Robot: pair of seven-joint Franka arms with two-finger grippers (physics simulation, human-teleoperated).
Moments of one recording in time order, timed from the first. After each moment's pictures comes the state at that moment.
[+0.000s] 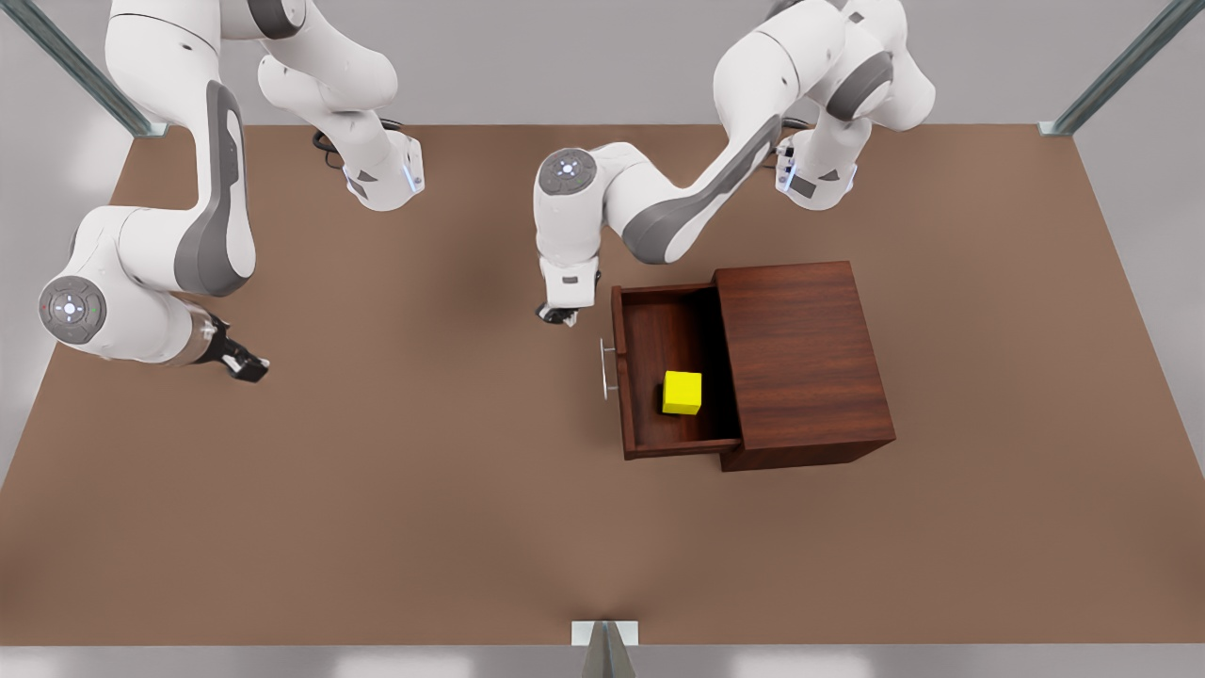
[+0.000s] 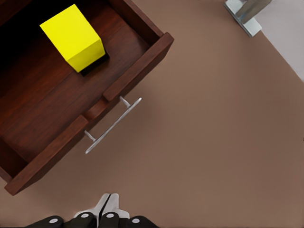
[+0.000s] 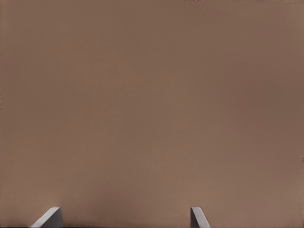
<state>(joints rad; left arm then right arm) -0.78 0.63 -0.15 -1.16 0.17 1.90 -1.84 0.02 0.21 -0.07 -1.64 -0.05 1.59 0.64</state>
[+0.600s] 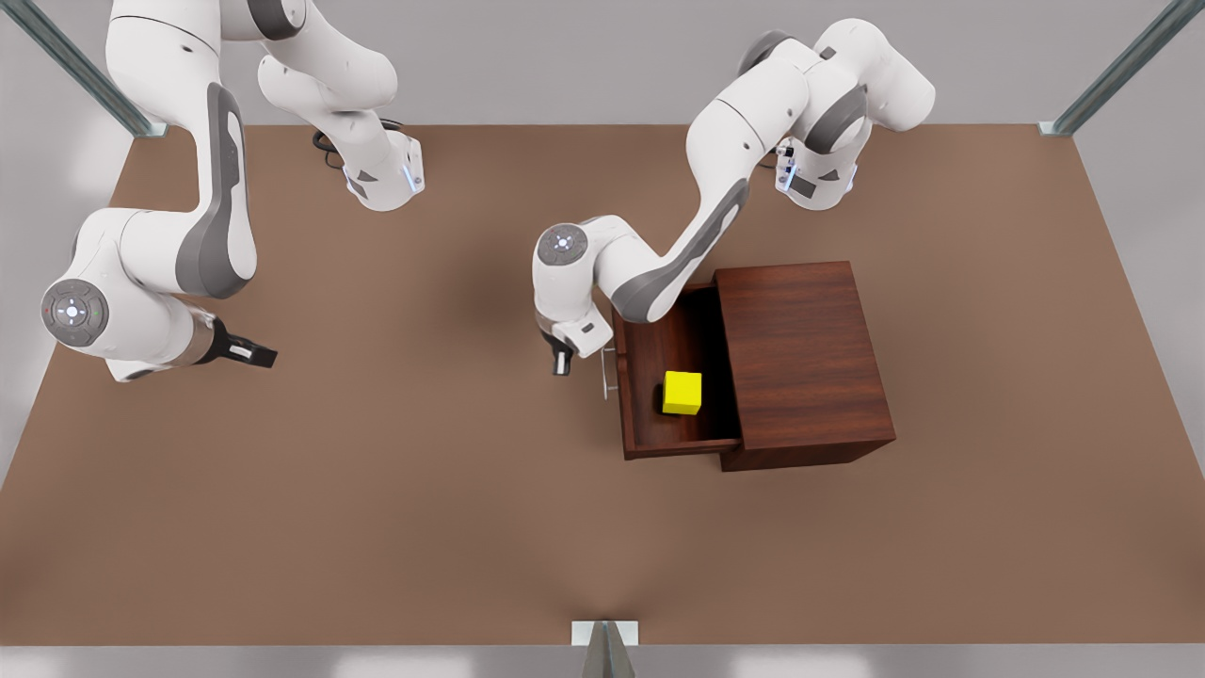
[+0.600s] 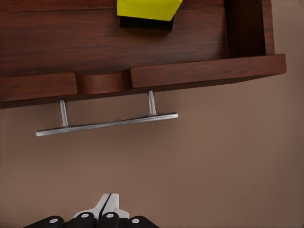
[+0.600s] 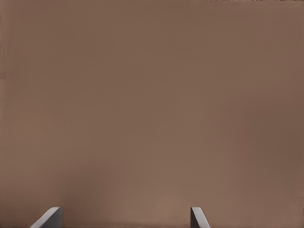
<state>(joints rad) -0.80 0.80 -0.10 -1.17 0.20 2.10 -2.48 0.02 0.21 -0.07 -1.64 -0.05 1.59 0.27</state>
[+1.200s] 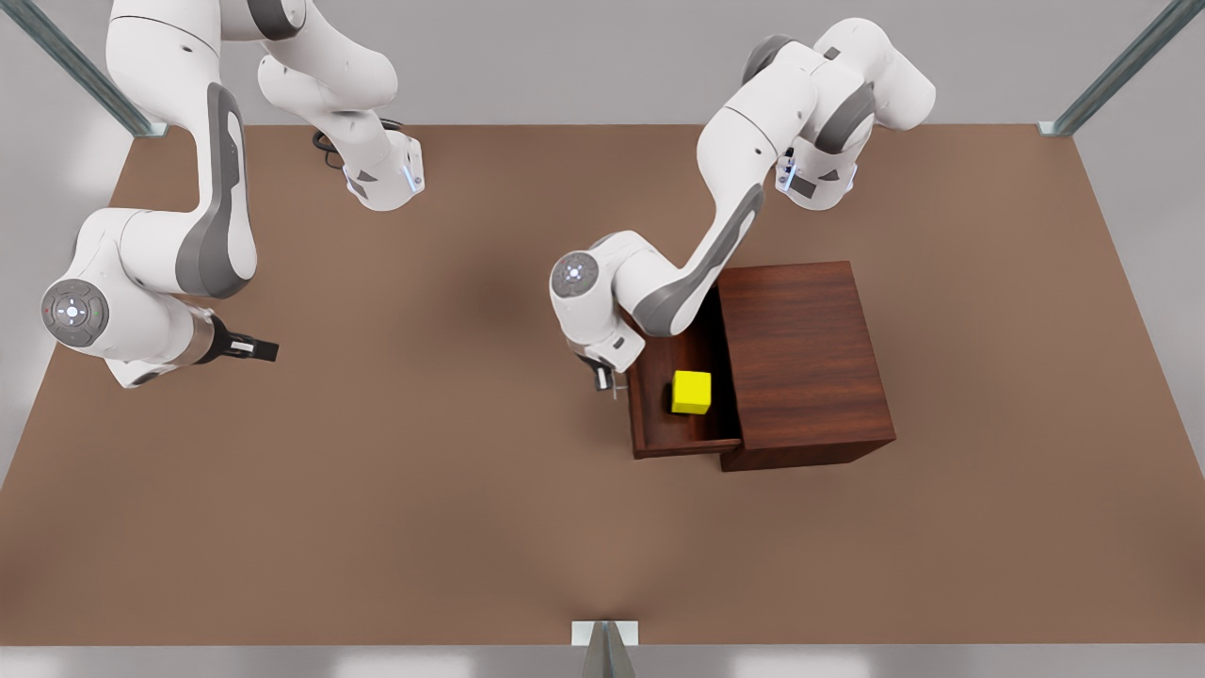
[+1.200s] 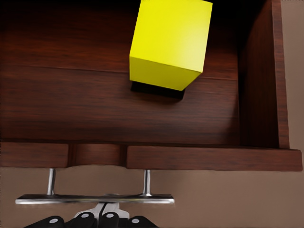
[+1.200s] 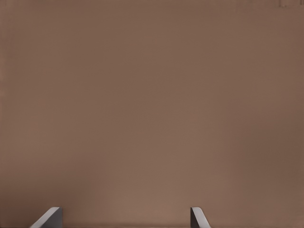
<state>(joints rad) -0.78 0.79 -0.04 -1.19 0.21 1.94 -2.56 0.02 0.21 -0.07 -1.64 -0.05 1.59 0.13</state>
